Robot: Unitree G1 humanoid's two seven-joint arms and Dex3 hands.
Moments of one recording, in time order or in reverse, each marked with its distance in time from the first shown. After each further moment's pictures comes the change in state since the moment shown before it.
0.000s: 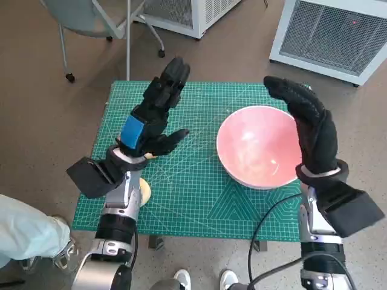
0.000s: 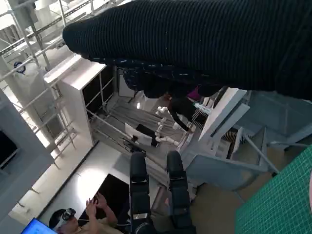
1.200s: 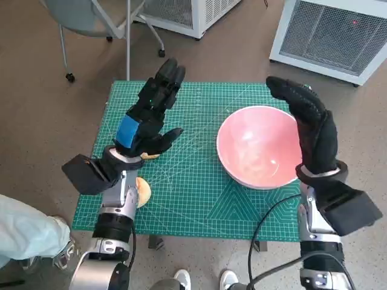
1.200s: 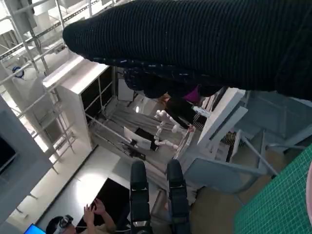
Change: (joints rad) left arm -0.005 0.015 0.019 0.029 -0.027 0.013 -0.021; right arm -0.007 0.004 -0.005 0.030 -0.002 -0.026 -0.016
